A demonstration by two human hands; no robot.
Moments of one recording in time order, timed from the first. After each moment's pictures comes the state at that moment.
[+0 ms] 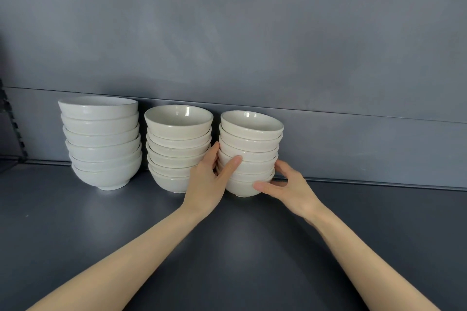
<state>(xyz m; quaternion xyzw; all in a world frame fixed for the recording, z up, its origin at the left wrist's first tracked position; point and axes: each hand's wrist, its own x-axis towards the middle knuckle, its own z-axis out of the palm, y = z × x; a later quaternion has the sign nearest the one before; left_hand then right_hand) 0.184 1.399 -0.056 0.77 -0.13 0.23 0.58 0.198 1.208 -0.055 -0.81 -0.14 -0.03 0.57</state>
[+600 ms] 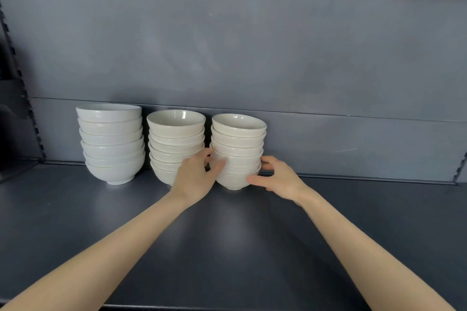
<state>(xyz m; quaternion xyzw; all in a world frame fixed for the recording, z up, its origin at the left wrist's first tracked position) 0.141 1.399 -0.029 0.88 -0.04 0.20 0.43 0.176 1.196 -0.030 -0.89 -0.13 -0.01 0.45</state>
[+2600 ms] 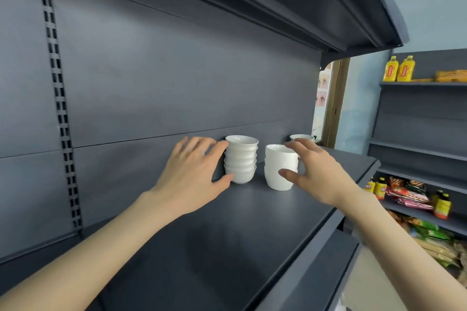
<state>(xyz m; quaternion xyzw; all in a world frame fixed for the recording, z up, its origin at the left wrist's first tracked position) 0.148 0.588 0.051 0.77 -0.50 0.38 0.14 -0.011 0.403 0.069 -0.93 0.23 -0.27 0.04</state>
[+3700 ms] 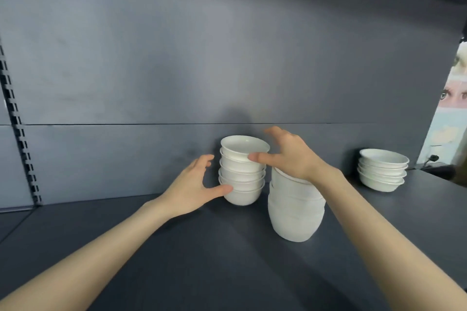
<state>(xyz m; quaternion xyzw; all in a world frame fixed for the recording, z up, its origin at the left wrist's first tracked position) 0.229 0.380 -0.011 0.89 -0.25 0.07 0.38 0.181 0.168 0.068 -0.95 -0.06 -0.18 0.25</state>
